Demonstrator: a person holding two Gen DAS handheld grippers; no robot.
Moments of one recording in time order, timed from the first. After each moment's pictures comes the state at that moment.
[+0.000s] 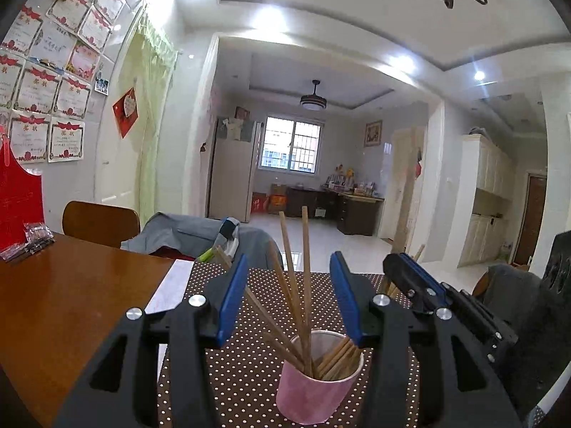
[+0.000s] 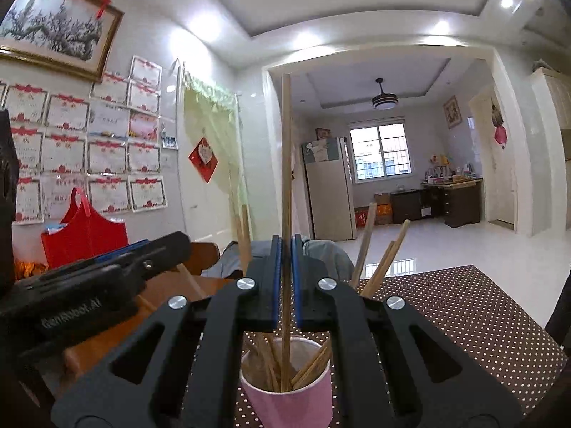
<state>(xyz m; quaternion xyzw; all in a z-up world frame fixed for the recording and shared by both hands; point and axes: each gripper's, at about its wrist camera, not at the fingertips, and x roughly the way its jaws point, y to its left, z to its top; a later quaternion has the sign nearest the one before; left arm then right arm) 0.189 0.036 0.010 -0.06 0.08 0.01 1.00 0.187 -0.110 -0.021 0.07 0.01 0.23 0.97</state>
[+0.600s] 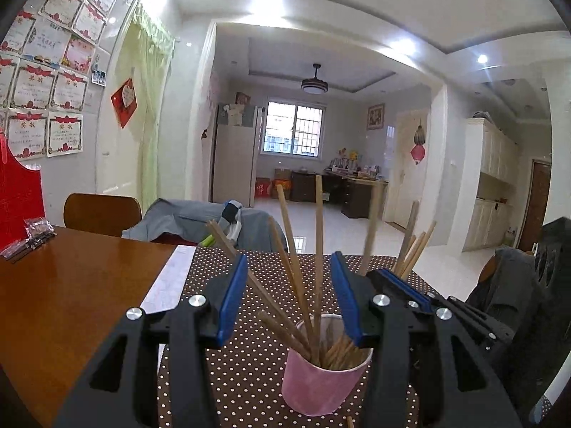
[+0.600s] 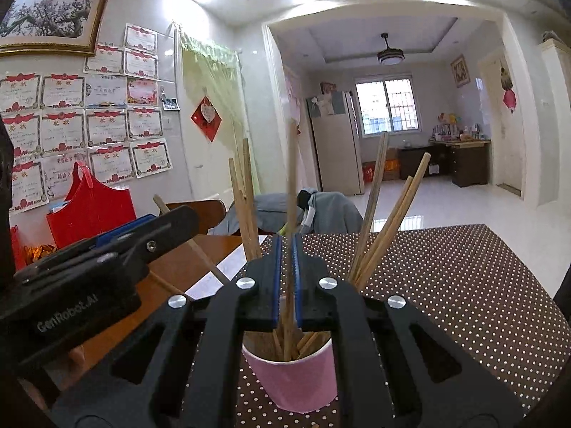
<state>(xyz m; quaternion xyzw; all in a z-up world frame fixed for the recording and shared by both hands) 0.202 0.032 -0.004 -0.05 0.11 0.01 0.99 0.207 -0.104 -0.034 0.07 0.10 0.25 0.96</state>
